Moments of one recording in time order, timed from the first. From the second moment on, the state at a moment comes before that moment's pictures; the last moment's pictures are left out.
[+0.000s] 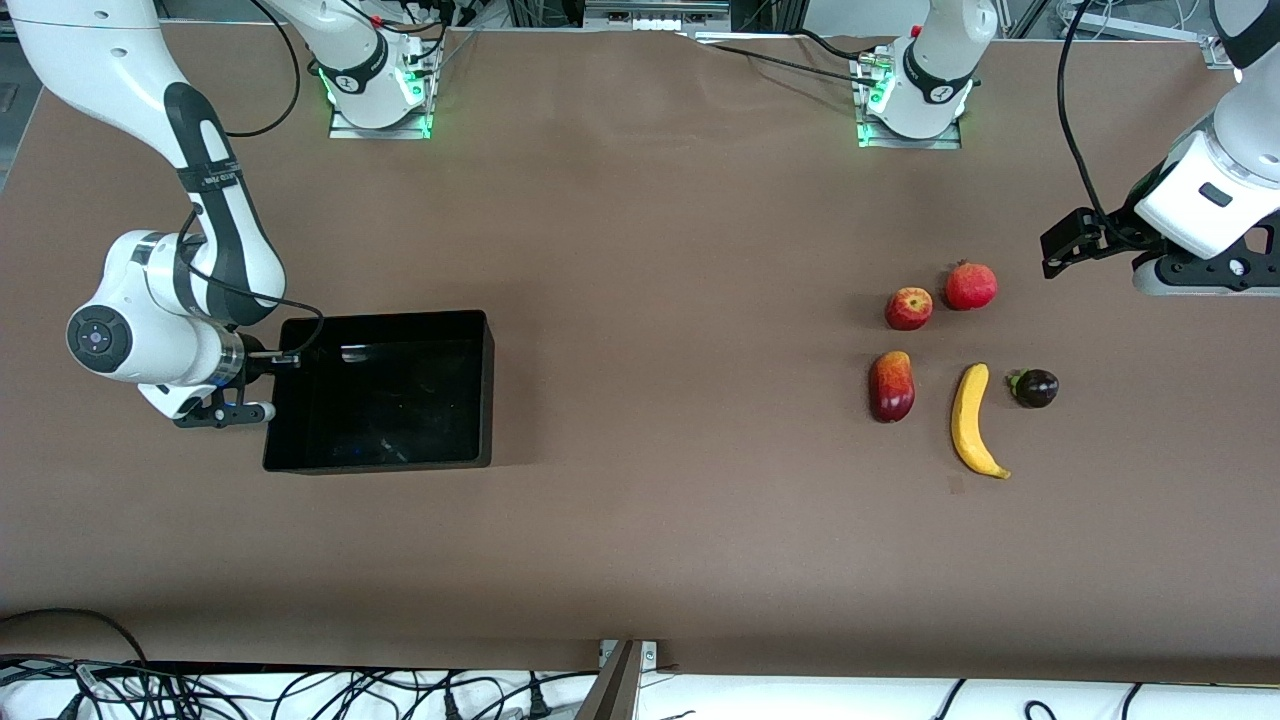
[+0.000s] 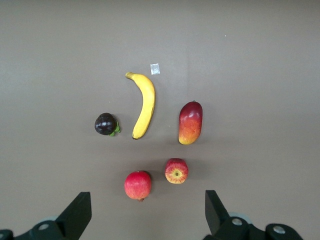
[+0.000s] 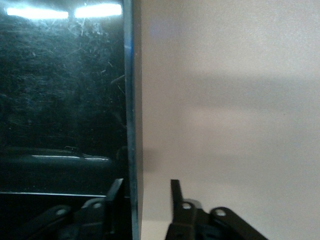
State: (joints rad) left arm 0.03 0.02 -0.12 -1.63 0.04 1.64 -0.09; right arm 0.07 0.49 -0.13 -1.89 0.04 2.17 -0.16
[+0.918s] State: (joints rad) left arm 0.03 0.02 -0.12 -1.63 0.04 1.64 -0.09; right arm 0.36 0.48 -0.06 -1.55 0.15 1.96 0.06
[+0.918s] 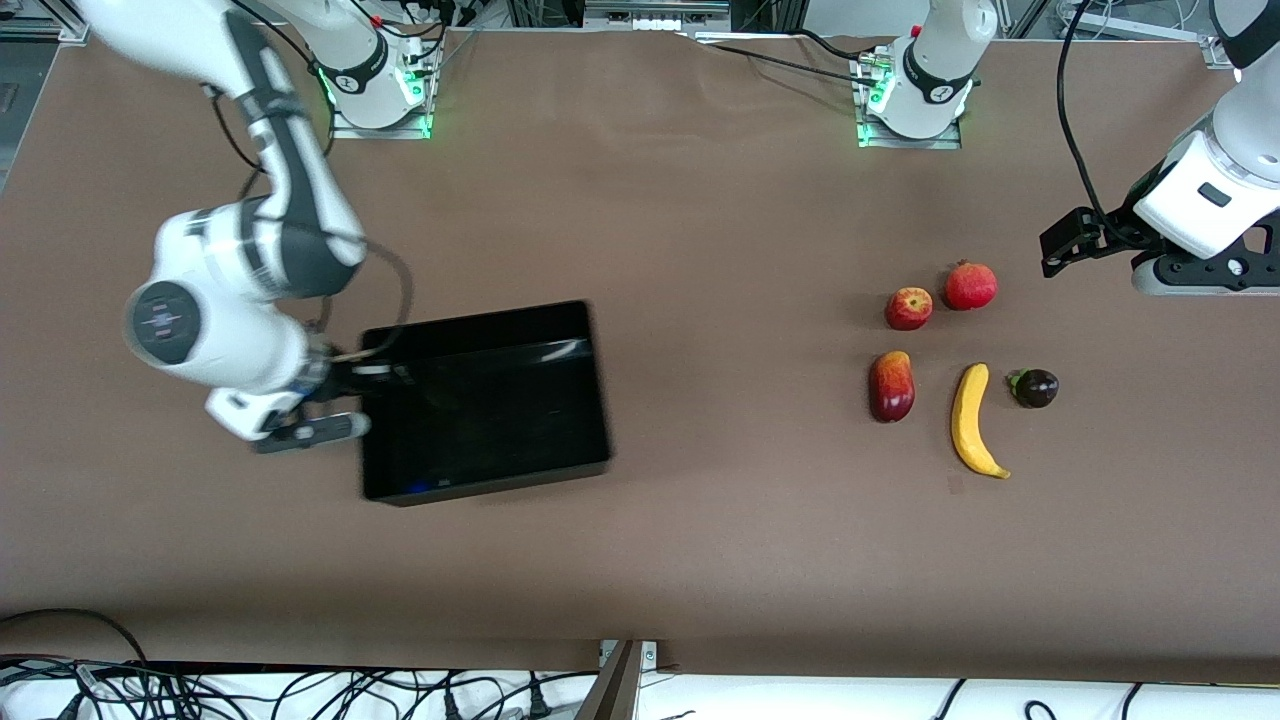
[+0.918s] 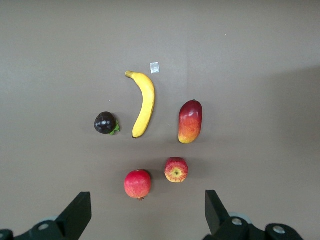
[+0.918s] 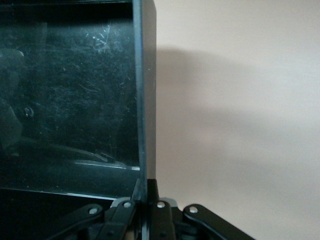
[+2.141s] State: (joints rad) left arm 0.03 0.03 -0.13 -1.63 0.02 1.55 -0.09; right arm 0.81 0.83 -0.06 -1.30 0.22 2.13 0.57
